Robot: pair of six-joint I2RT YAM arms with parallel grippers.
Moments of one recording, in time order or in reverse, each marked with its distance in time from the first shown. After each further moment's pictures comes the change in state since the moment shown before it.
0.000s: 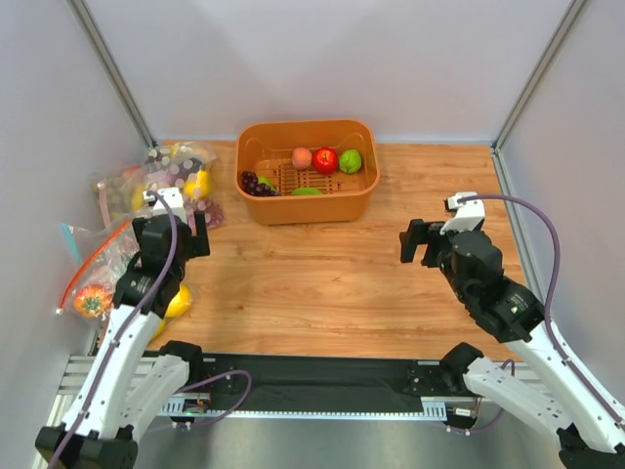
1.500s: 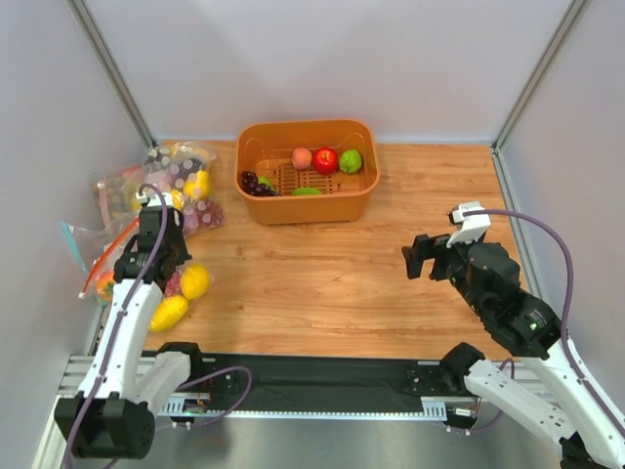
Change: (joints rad) left arm 0.226 0.225 0.046 -0.152 0.101 -0.072; right arm 0.000 -0.098 0.004 -0.094 -0.130 -0.056
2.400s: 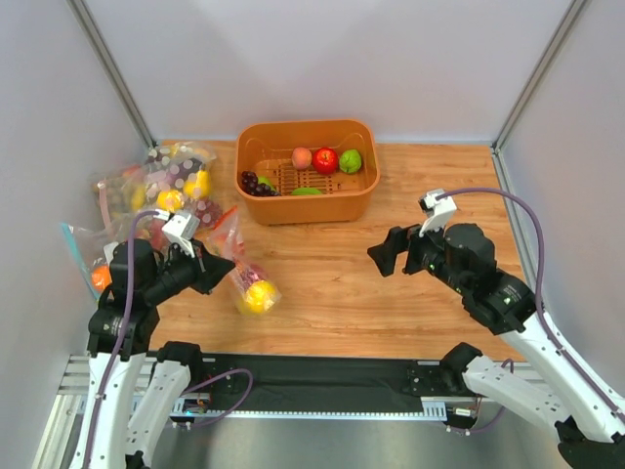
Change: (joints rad) left arm -0.123 -0.425 0.021 -0.043 0.859 -0.004; right arm 0.004 0.147 0.021 0.103 -0.276 0.107
